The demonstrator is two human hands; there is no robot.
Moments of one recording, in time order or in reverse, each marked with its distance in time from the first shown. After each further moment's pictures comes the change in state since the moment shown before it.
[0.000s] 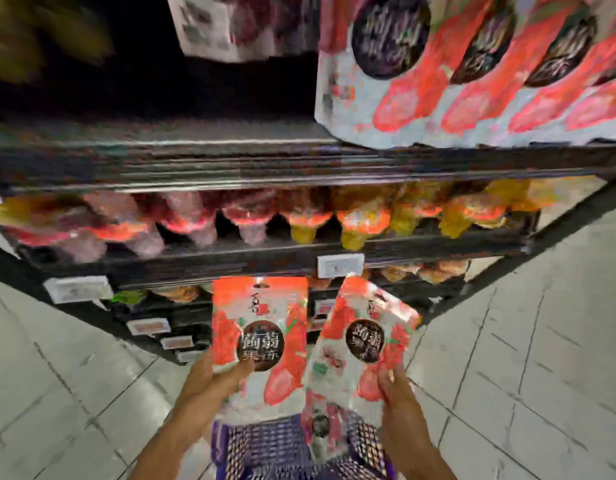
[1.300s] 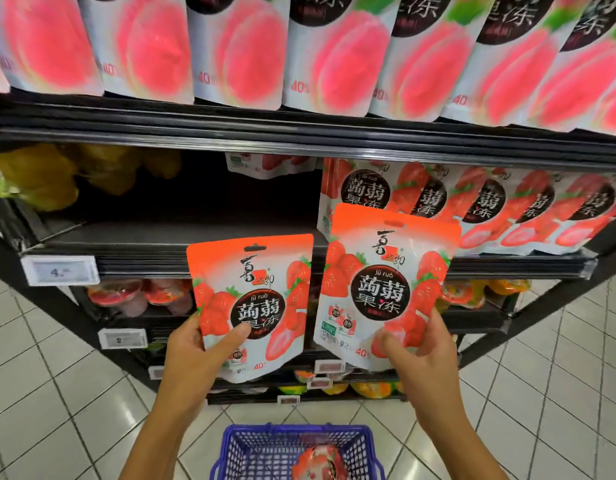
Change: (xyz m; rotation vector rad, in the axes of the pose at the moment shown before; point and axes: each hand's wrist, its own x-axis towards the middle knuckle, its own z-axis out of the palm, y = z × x) left_hand -0.050 0.184 0.015 -0.178 0.168 0.517; right_hand -0.071 -0.200 0.029 -0.146 -0.099 -0.839
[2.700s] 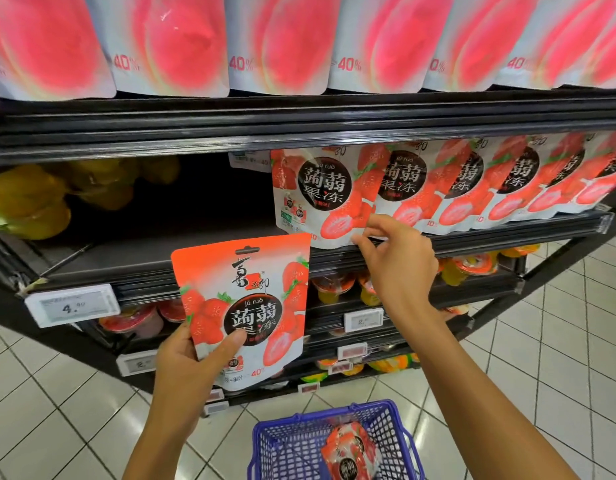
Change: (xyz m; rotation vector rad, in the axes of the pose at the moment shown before) left_hand 0.036 0.000 -0.070 0.028 -0.072 -0.055; right_hand 0.084 -0.021 0.104 -0.881 0.335 -0.159
